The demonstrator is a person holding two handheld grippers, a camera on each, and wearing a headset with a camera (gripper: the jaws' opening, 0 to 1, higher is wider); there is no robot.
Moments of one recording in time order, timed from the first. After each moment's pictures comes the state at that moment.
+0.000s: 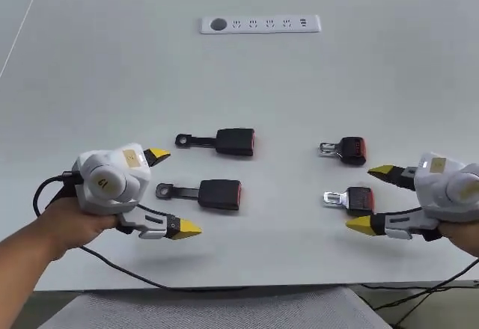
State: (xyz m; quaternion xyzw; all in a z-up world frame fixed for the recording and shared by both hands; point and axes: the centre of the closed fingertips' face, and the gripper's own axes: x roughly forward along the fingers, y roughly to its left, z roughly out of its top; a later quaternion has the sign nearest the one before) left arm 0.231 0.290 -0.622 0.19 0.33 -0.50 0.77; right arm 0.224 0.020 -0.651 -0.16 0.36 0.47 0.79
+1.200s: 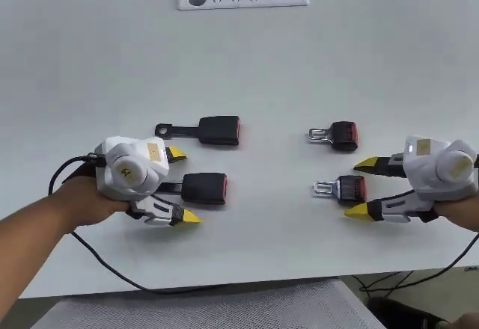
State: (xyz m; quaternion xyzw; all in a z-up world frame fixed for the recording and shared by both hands) left arm 0.246 0.258 -0.677 0.24 0.36 -0.57 0.70; right arm 0.224 0.011 -0.673 -0.18 0.40 0.52 0.74
